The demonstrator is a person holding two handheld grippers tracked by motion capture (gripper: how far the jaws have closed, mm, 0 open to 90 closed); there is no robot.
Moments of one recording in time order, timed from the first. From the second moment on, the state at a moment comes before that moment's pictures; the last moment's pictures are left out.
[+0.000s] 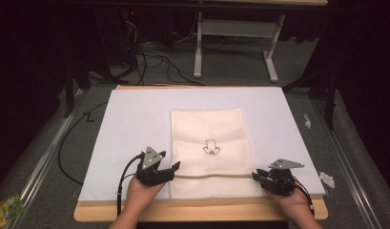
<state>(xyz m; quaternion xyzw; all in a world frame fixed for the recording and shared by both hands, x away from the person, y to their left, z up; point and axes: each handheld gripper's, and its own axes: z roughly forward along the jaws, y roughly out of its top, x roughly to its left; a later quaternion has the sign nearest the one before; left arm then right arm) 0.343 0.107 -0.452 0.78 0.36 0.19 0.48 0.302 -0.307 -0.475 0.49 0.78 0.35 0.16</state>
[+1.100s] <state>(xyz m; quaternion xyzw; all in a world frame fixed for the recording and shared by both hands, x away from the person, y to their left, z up) 0.332 -0.068 -0.471 0.83 0.26 -0.01 0.49 0.296 -0.304 -0.441 0.41 0.79 0.42 0.19</state>
